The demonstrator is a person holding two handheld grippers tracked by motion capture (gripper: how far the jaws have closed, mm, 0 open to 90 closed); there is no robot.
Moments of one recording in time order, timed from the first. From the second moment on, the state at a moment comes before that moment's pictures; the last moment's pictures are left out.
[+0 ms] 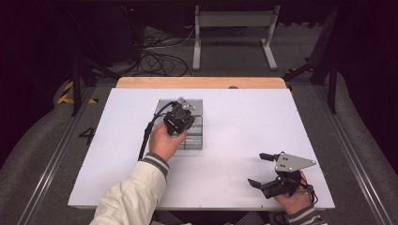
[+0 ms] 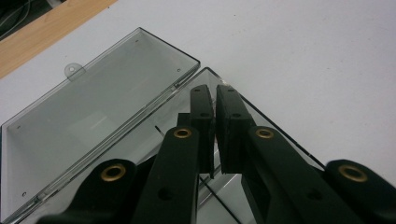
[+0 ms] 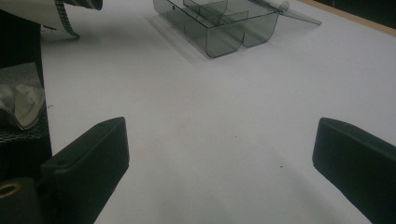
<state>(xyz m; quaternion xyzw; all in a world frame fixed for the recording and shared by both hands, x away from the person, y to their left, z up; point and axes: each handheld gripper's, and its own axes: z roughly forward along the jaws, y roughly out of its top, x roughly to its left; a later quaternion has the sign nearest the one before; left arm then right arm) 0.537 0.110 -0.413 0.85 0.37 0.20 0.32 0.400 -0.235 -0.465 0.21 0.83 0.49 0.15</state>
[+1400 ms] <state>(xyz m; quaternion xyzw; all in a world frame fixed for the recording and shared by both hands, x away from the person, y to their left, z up) 0.558 0.105 -0.439 0.87 0.38 0.16 0.28 0.401 -0.235 -0.466 0.21 0.83 0.49 0.15</state>
